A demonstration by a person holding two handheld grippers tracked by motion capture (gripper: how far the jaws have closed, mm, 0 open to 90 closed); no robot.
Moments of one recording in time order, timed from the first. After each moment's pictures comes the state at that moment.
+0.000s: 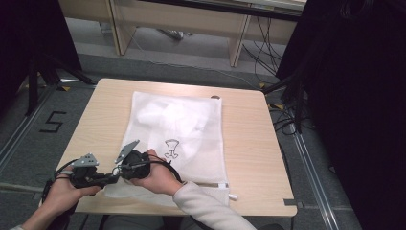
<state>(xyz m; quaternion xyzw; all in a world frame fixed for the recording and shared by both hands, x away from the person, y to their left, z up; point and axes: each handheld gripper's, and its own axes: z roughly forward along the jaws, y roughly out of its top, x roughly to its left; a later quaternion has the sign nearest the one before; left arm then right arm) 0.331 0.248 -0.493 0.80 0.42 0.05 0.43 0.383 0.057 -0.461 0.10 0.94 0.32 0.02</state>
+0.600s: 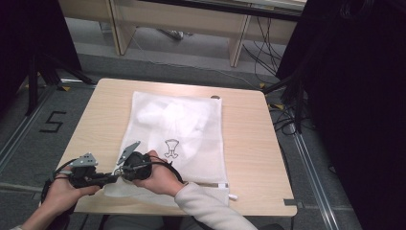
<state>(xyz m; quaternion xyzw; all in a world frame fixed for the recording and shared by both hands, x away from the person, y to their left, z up) 0.331 0.249 -0.490 0.80 0.42 0.06 0.43 0.383 0.053 -0.465 0.10 0.95 0.31 0.02</state>
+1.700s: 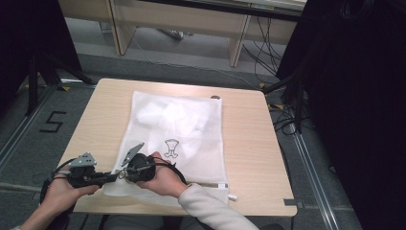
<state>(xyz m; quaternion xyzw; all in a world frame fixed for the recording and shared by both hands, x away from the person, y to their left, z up) 0.330 0.250 -0.488 0.80 0.41 0.07 0.44 0.383 0.044 -0.471 0.10 0.95 0.30 0.02</state>
